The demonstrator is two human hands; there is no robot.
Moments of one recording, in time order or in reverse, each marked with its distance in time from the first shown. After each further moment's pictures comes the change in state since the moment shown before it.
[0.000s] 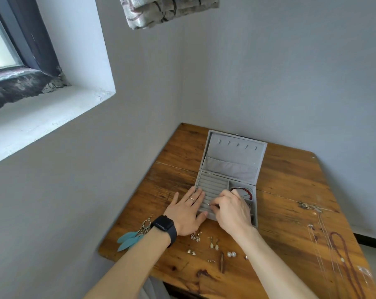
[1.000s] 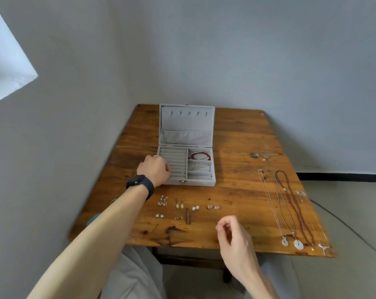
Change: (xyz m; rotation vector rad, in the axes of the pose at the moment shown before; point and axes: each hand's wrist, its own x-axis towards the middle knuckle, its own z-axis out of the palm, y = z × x) left_hand 0.016 0.033 -0.040 -0.028 0.203 -0.119; right_hand -0.219 0.017 -0.007 0.652 0.172 0.386
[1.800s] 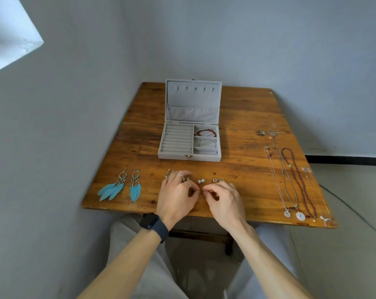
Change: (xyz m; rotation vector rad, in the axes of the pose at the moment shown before) left_hand -0.135 0.041 0.074 -0.264 0.199 0.145; right_hand 0.031 -0.005 0.031 -0.216 0.017 -0.126
